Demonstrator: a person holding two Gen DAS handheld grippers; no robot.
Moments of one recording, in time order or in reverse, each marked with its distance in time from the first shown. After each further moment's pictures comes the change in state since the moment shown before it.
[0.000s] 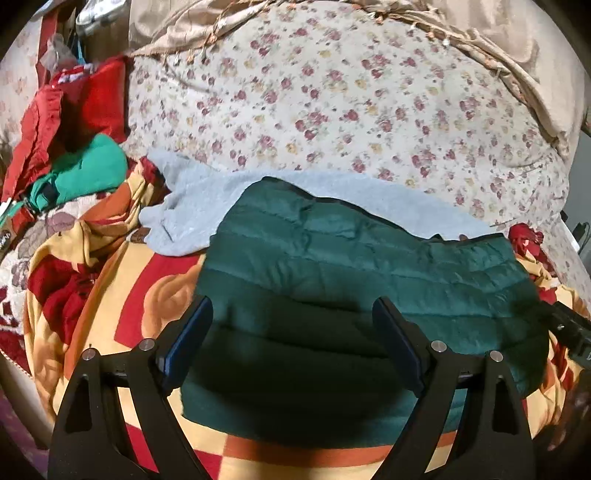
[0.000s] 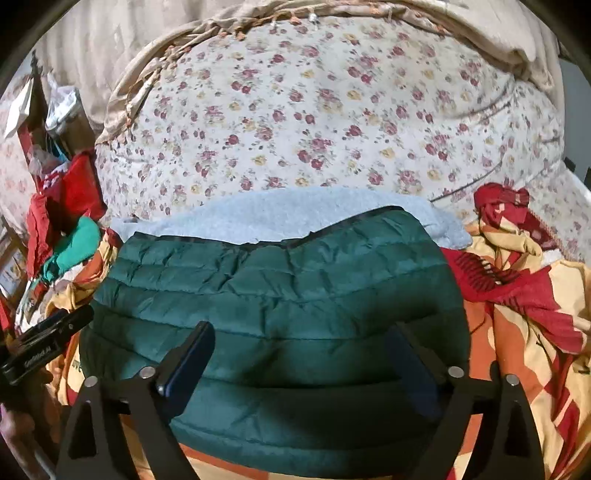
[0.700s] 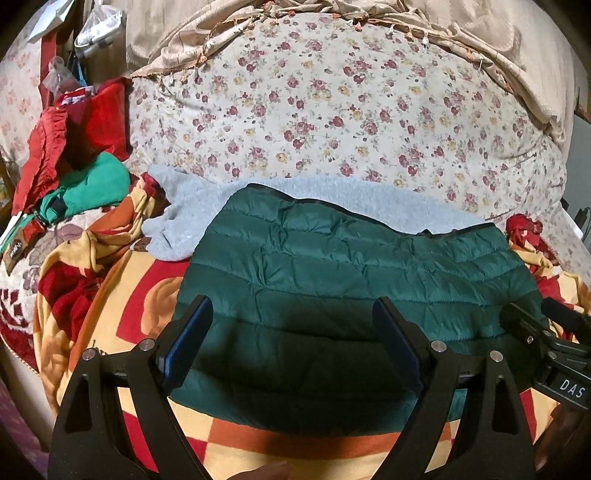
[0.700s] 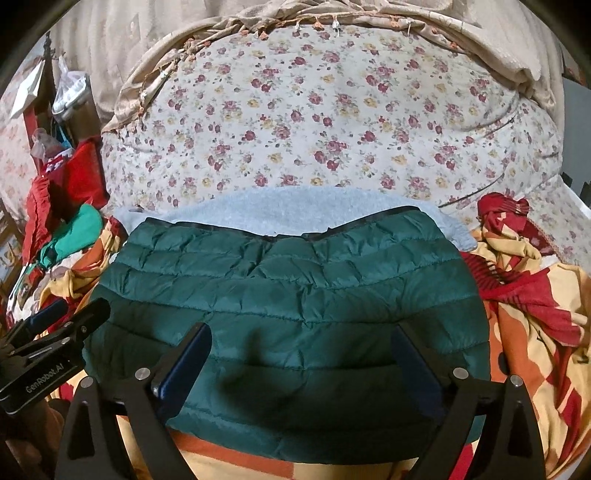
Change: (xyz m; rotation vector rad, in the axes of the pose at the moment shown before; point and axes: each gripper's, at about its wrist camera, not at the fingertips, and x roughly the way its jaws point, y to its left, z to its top) left arm -0.016 -0.028 -0.016 0.046 -0.050 0.037; right arm -0.004 0.034 -0.017 -0.039 -0.019 -0.030
